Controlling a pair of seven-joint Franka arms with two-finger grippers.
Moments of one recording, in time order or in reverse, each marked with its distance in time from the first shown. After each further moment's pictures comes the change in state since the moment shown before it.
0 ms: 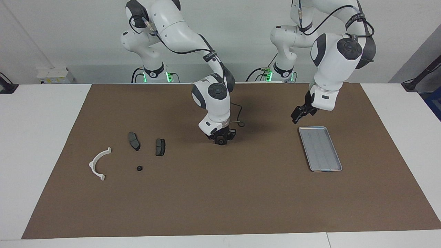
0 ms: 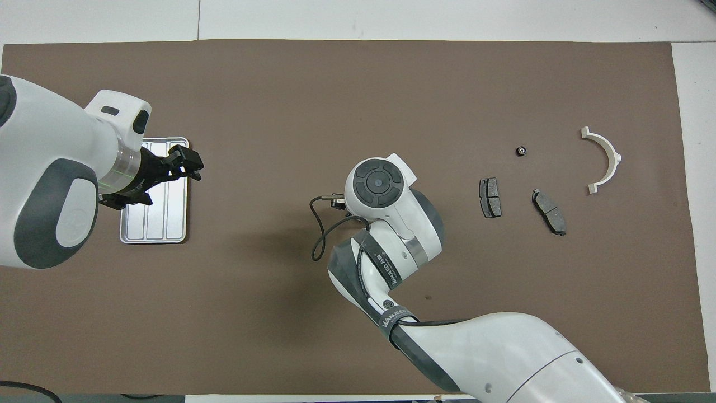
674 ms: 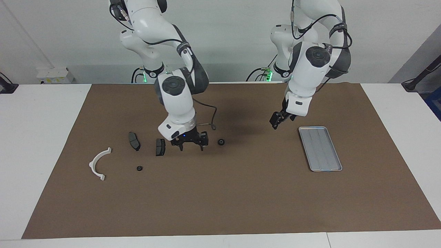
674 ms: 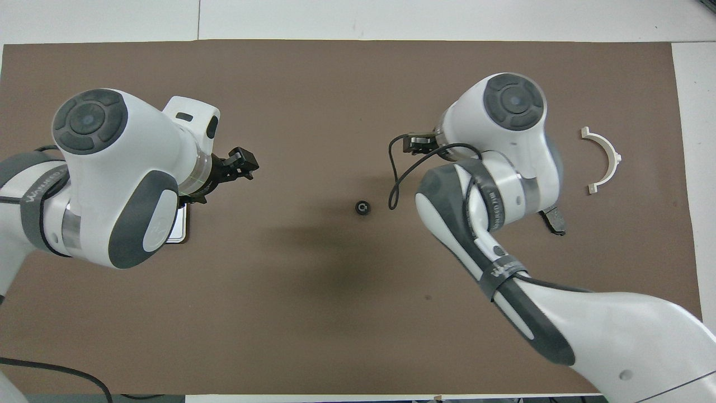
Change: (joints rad) left arm -0.138 0.067 -0.002 0.007 -0.001 0.091 -0.147; right arm -0.287 -0.130 -0.014 0.079 0.000 -0.139 -0.357
